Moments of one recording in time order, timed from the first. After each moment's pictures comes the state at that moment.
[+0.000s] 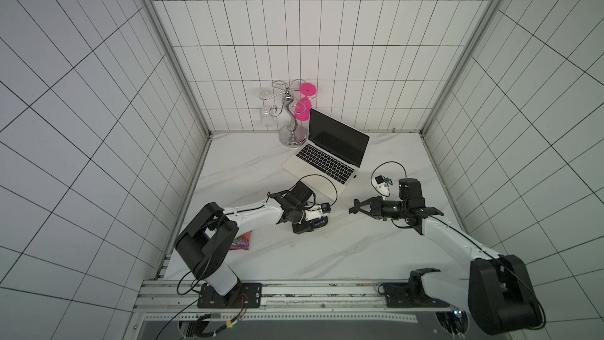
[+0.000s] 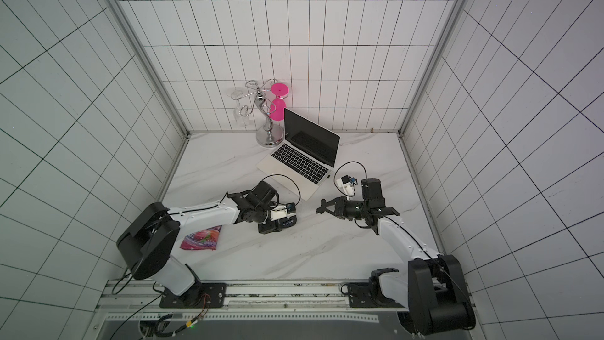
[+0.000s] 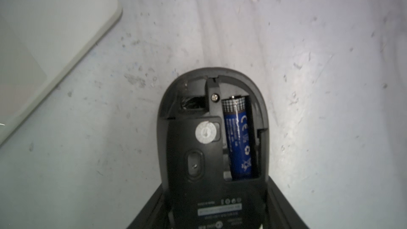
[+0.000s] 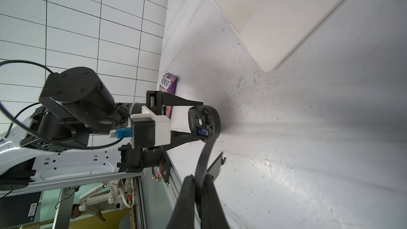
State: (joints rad) left arm -0.75 1.61 0.93 -0.42 0.22 0.55; right arm 0.23 1.17 0.53 -0.13 -0.98 0.51
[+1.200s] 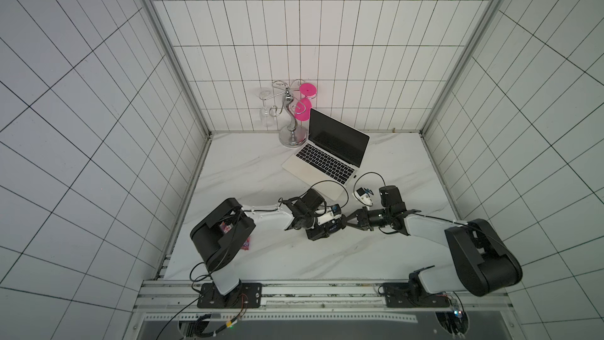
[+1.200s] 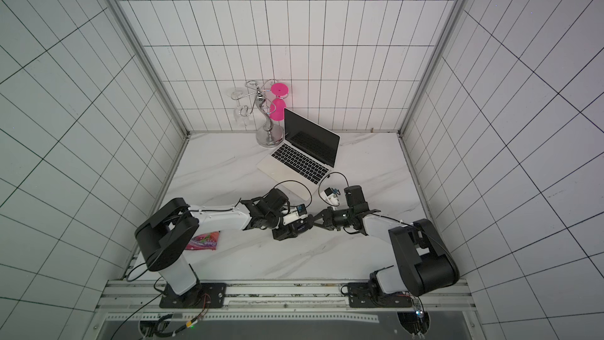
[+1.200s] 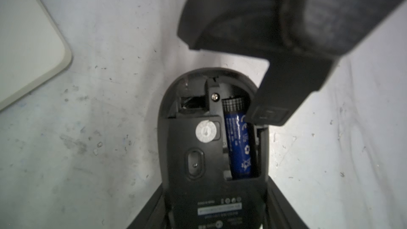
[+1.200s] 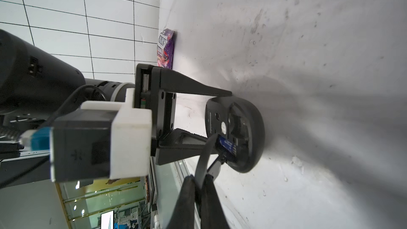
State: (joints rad) left arm -0.84 1.73 0.88 -0.20 0.30 0.35; right arm 0.41 1.44 0.46 0.10 -1.06 0.54
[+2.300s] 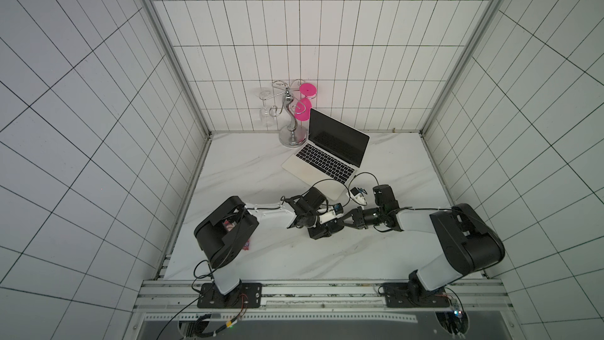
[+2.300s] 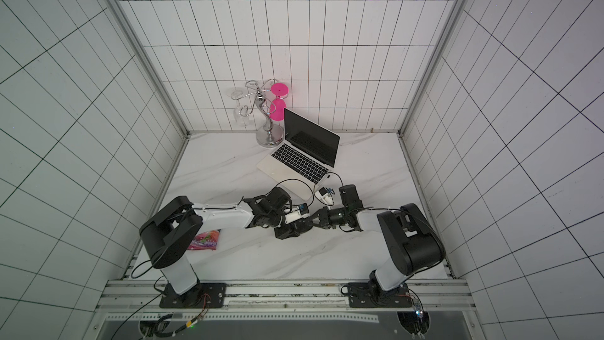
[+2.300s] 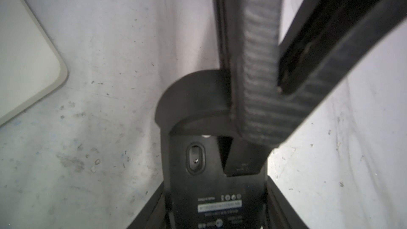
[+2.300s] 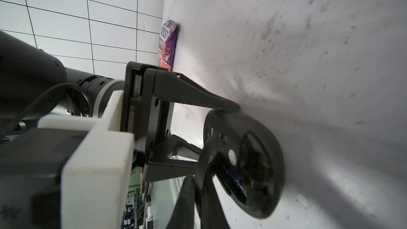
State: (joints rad) left arm -0.84 1.76 0.91 -0.21 0.32 0.36; right arm 0.43 1.58 0.50 0.21 -1.08 0.49
